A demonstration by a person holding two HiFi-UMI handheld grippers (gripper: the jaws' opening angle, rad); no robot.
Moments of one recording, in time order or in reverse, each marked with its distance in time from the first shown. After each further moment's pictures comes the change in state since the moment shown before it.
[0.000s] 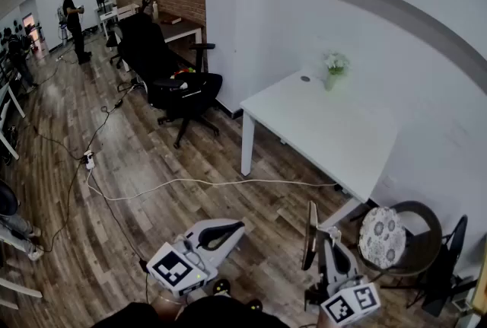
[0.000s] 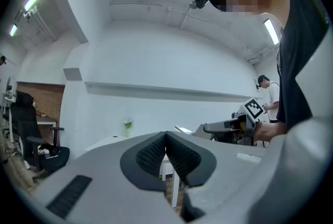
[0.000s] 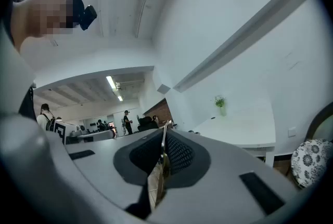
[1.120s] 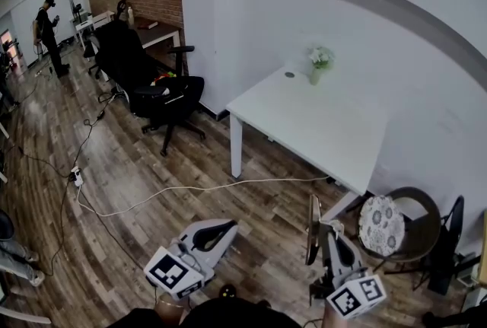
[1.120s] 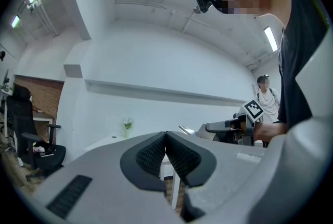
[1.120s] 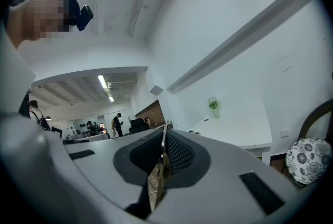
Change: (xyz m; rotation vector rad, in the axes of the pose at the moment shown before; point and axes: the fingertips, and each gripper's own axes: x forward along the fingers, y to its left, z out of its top) left arm -0.001 0.054 -0.001 0.010 -0.060 -0.052; right arm 0.033 0.003 0.001 -0.001 -0.031 -0.093
